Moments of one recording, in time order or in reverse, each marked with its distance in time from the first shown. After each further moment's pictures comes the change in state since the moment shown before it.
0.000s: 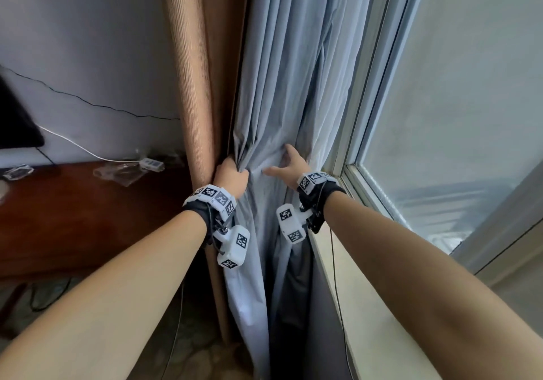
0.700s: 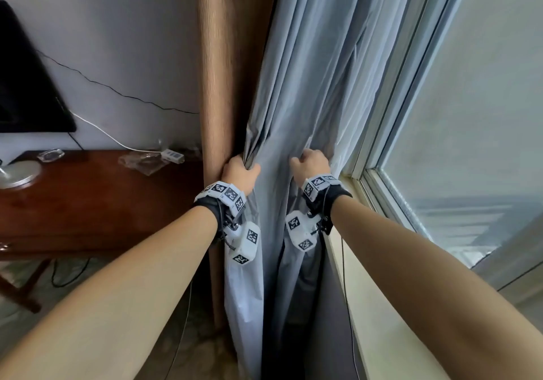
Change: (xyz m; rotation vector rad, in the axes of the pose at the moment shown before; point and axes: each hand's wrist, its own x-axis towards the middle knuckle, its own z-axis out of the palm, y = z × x) left_hand -0.002 -0.025 -0.021 -0.096 0.052 -0.060; right_hand -0.006 -0.018 0.022 -0.260 0.234 -0.014
